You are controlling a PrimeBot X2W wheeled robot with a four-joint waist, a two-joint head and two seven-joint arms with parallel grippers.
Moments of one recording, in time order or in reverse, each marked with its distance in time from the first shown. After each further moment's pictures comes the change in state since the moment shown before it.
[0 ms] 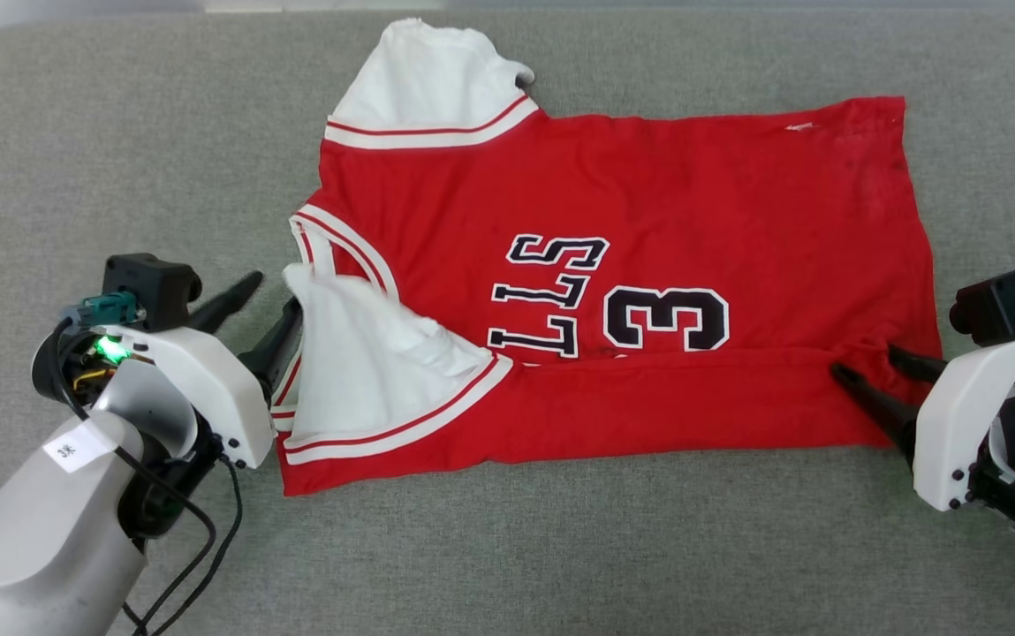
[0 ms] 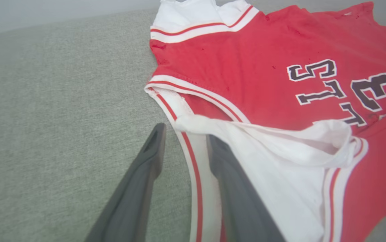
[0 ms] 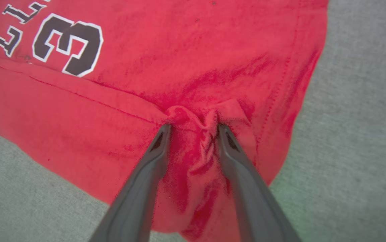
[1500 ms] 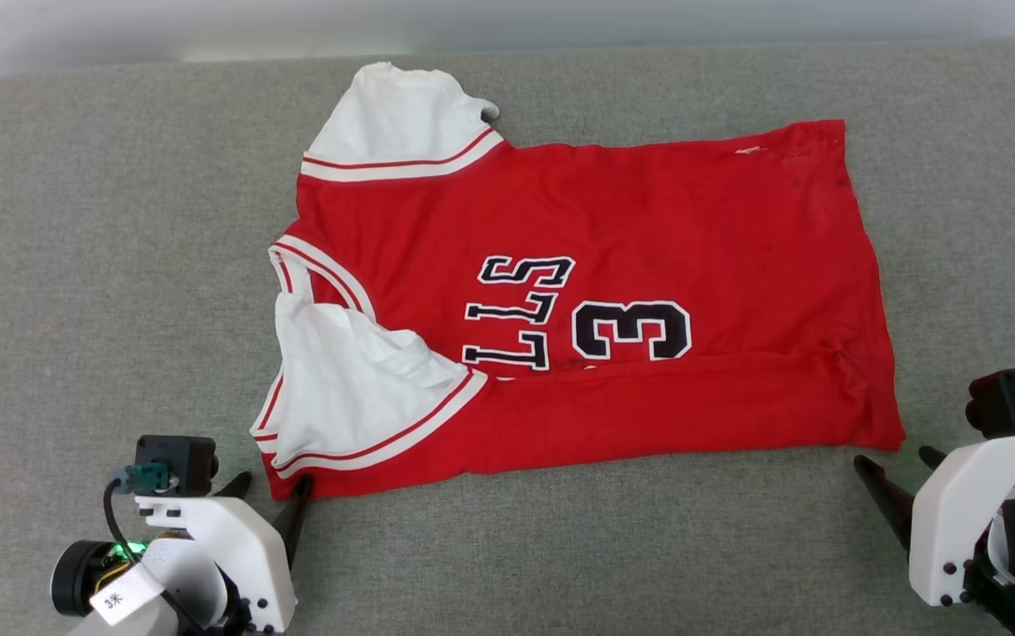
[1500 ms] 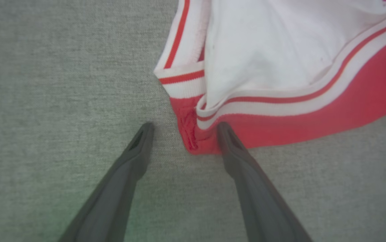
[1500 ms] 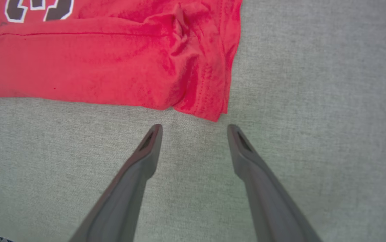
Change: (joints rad) left arm 0.346 0.025 -0.028 -0.195 -0.078 0.372 0.170; right arm 0.327 0.349 -0.402 -0.351 -0.382 -0.001 0.343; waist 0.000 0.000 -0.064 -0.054
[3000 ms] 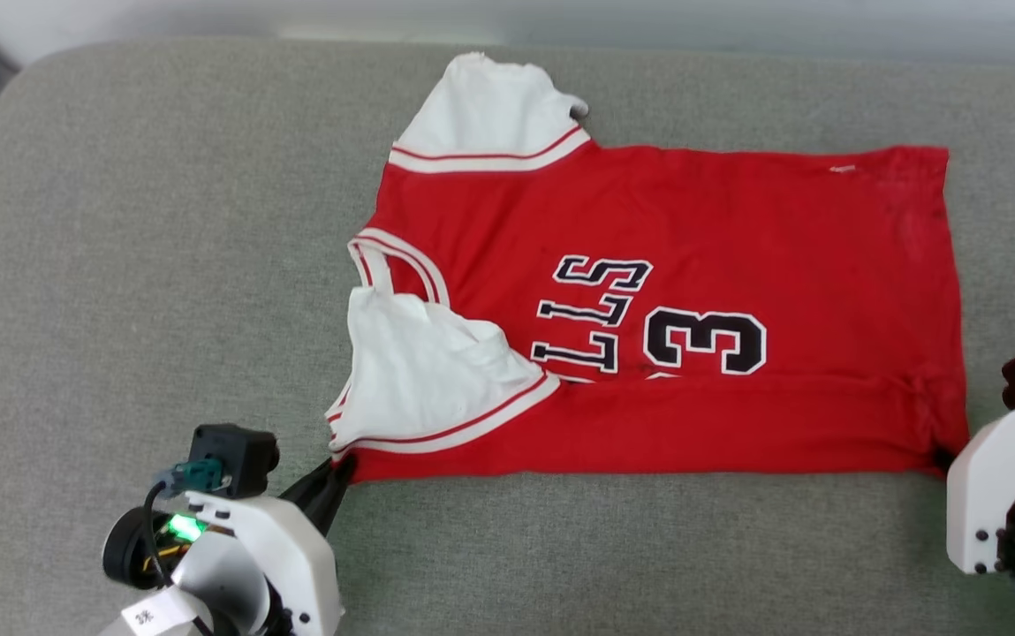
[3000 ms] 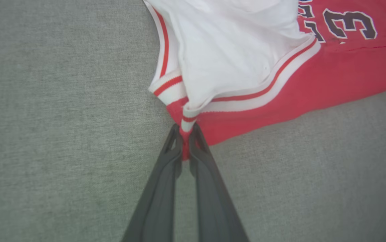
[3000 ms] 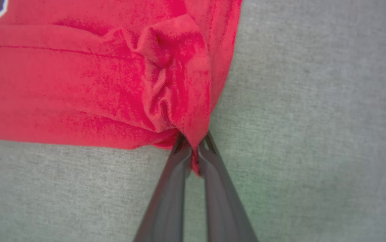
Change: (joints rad) left arm -0.035 0.000 -0.035 -0.158 0.041 -0.067 -0.064; right arm -0.110 -0.048 -0.035 0.257 -0.095 0.001 0.007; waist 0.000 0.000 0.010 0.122
